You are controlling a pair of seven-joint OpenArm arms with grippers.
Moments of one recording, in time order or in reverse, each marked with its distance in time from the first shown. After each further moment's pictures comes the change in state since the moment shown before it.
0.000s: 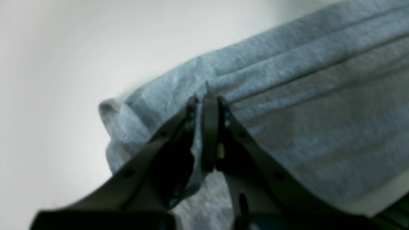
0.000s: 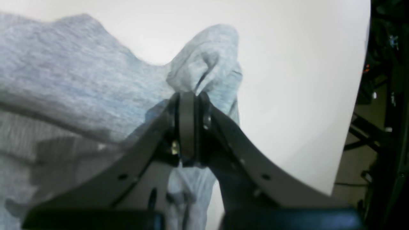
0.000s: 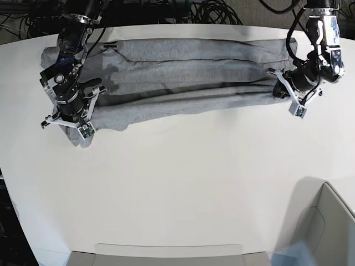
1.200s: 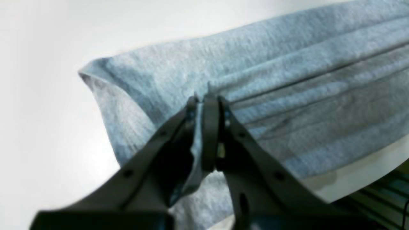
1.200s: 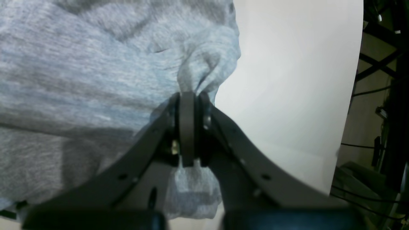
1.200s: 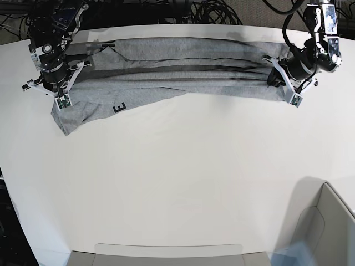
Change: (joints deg) left arm 6.3 0.2 -0.1 3.1 -1.0 -0.1 -0.2; right arm -9.2 -4.1 13.8 5.3 0.1 0.0 0.8
